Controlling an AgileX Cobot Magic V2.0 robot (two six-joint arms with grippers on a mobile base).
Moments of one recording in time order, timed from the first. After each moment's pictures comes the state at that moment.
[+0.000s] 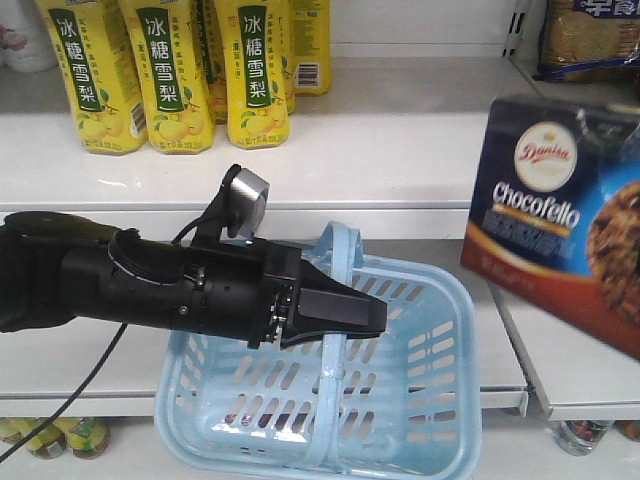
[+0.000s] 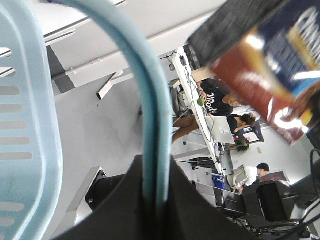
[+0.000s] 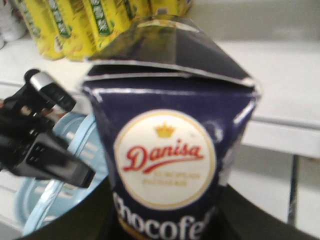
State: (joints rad) left arm -0.45 1.58 -0.97 -1.65 1.11 0.84; right arm 0.43 0.63 -0.99 0.07 0.82 0.16
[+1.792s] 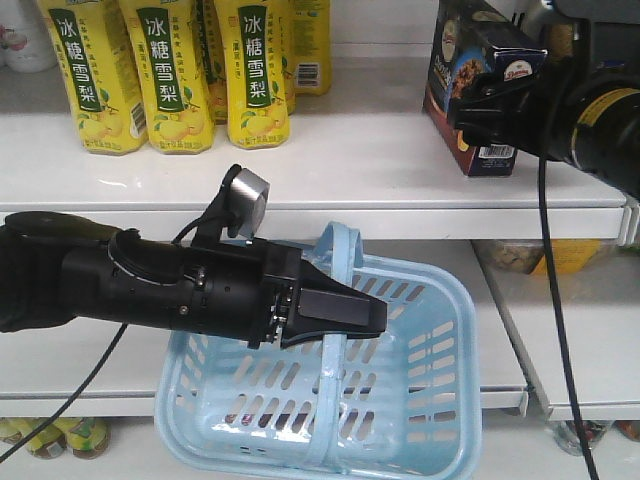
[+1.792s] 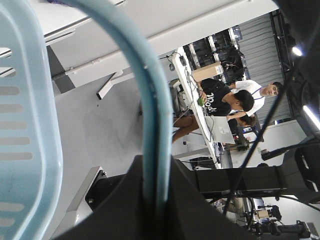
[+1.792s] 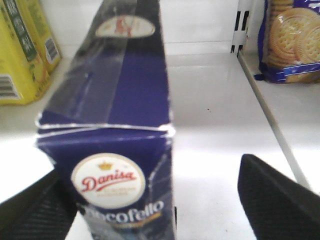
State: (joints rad) left arm -0.45 1.58 -0.97 -1.65 1.11 0.84; right arm 0.43 1.31 -1.13 -0.97 0.44 1.13
